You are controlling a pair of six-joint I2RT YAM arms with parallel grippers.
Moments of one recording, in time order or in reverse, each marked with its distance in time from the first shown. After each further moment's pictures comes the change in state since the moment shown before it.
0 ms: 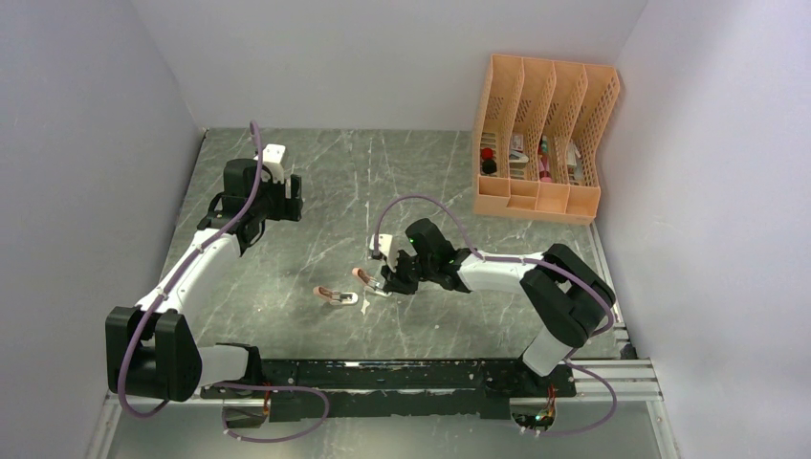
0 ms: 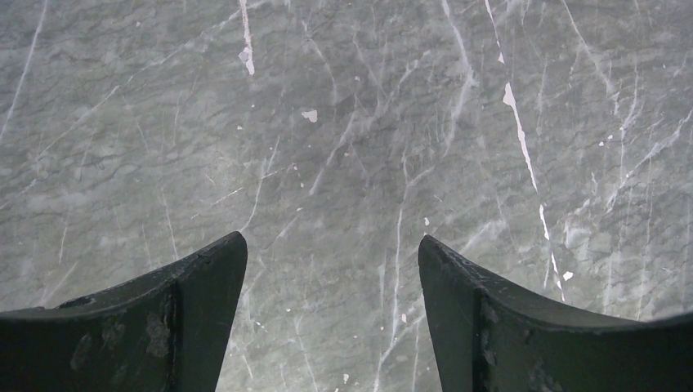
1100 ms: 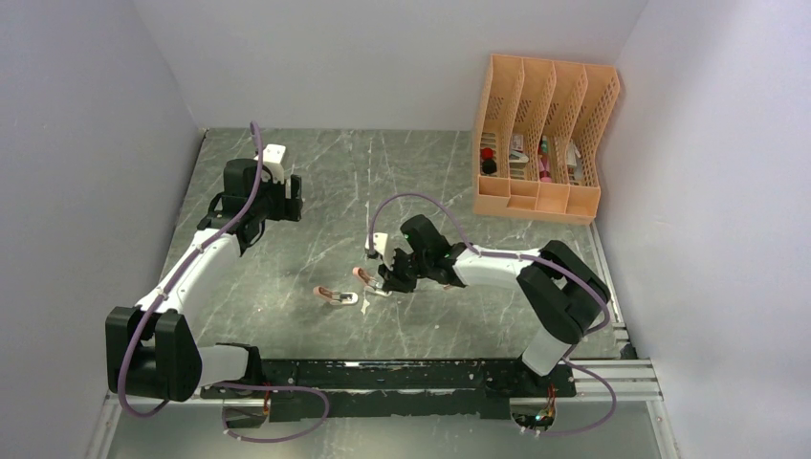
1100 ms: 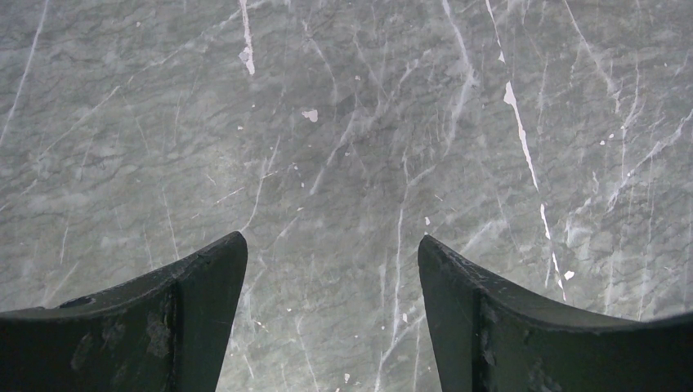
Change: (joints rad) left arm 0.000 0.000 0.000 -0.001 0.000 0.005; right arm 0.002 0.029 0.064 -0.089 0.000 -0.040
